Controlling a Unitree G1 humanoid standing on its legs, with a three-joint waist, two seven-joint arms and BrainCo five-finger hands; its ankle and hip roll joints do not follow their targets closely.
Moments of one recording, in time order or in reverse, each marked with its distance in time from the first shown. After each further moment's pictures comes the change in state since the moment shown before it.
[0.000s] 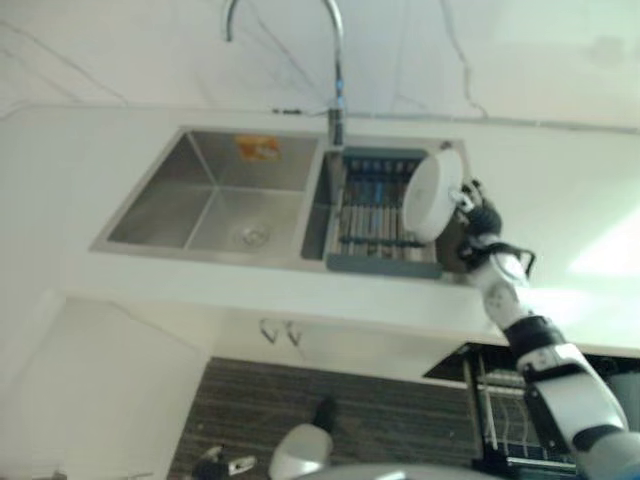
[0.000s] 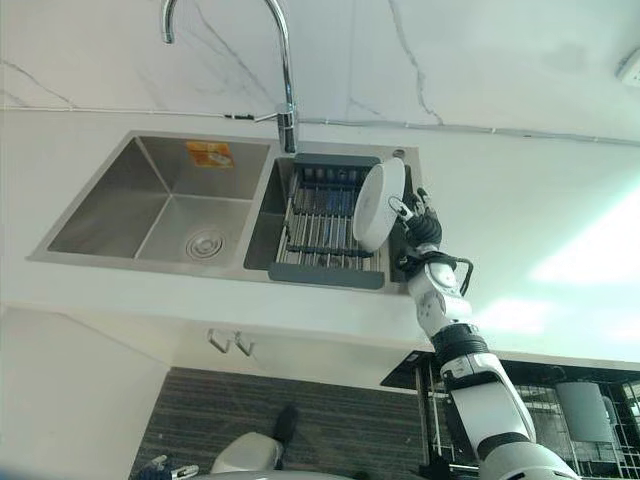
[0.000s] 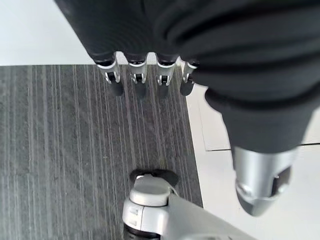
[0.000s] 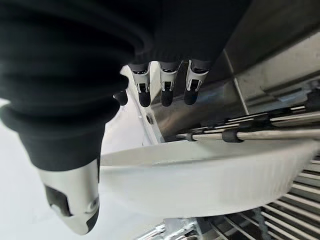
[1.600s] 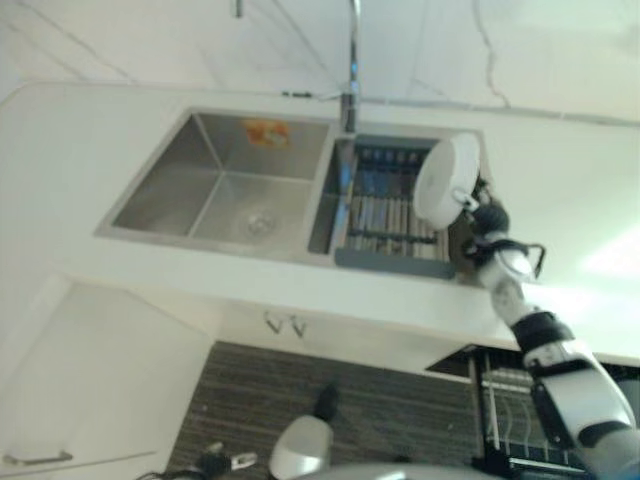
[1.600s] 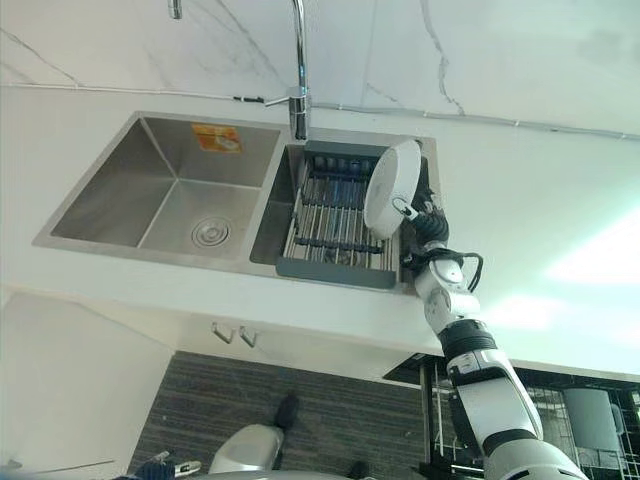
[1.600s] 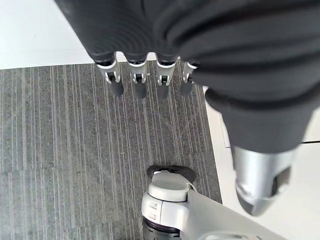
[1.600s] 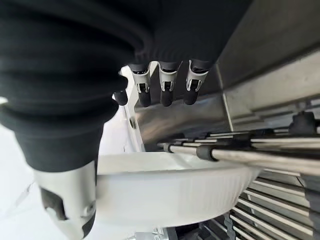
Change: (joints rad) left arm -0.030 0.001 -0.006 -0.010 0.007 0.096 -0.007; right arm -0.019 -0.017 -0.002 0.020 -0.078 0.018 -0.049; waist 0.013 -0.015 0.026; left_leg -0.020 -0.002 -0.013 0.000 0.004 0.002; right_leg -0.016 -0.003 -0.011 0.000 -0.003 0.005
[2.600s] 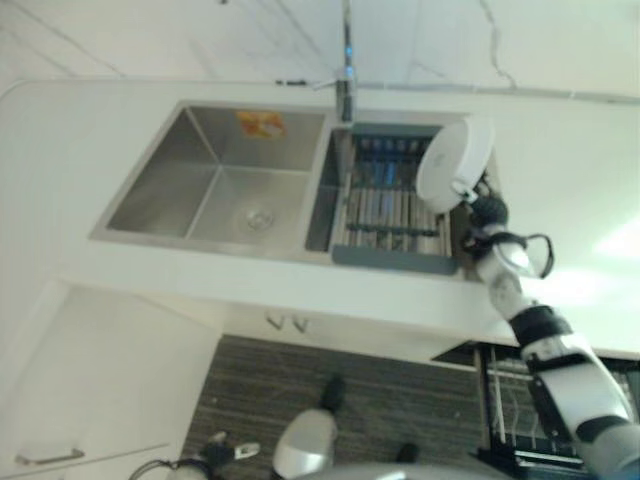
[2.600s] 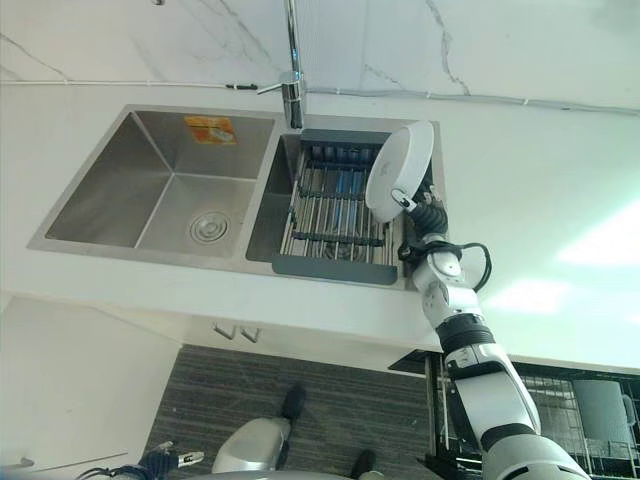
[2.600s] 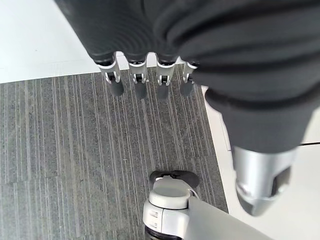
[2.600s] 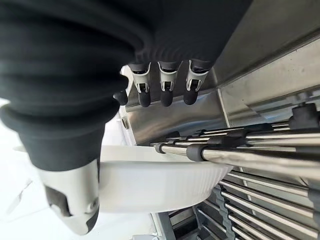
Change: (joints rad) left arm -0.035 0.000 -0.016 0.012 0.000 0.000 0.010; right arm -0.030 0.011 0.002 -0.015 0.002 -0.008 0.005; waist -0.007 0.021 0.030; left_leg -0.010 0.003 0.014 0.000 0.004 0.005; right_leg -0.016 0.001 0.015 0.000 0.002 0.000
